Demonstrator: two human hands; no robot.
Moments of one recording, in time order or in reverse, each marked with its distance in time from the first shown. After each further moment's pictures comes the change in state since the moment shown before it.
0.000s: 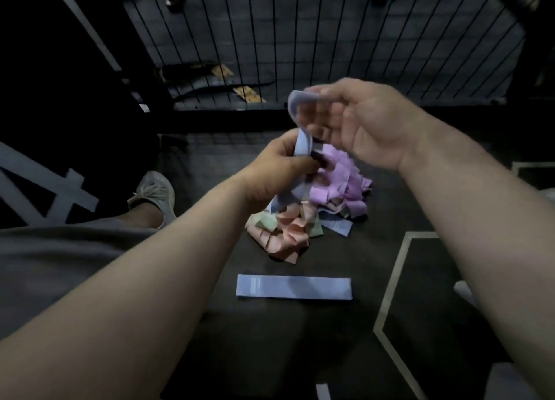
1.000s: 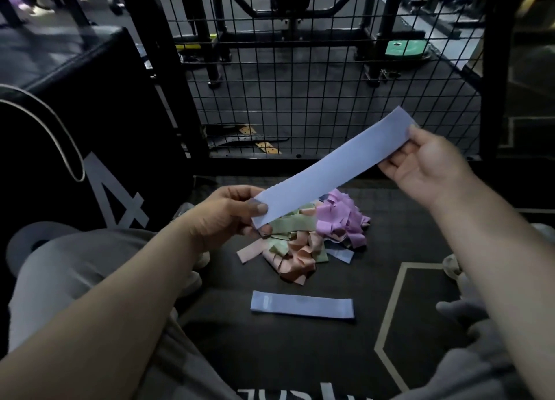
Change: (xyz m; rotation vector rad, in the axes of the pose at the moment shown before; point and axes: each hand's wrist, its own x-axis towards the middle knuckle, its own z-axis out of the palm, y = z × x) left_hand -0.151 0.048 -0.049 0.001 0.066 -0.104; right_hand -0.106 -0.031 -0.013 0.426 0.412 -0.184
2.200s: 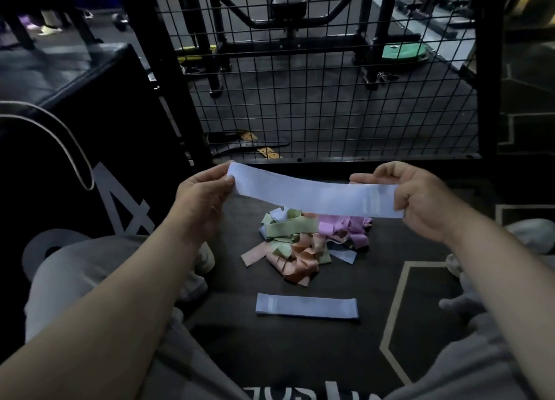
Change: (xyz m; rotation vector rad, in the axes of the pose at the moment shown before) left_hand 0.000 0.011 -0.016 -0.237 0.454 0.279; right_hand -0.035 0.020 -0.039 -0.530 -0.277 0.014
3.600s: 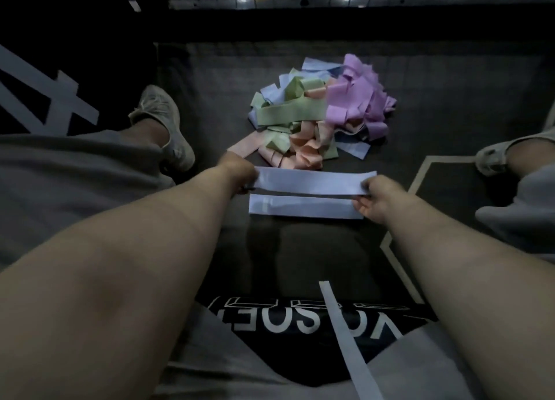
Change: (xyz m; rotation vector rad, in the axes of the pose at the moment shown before) left_hand 0.054 -0.233 -0.026 0.837 0.055 -0.760; right_hand 0.070 0.271 0.008 0.135 0.606 0.964
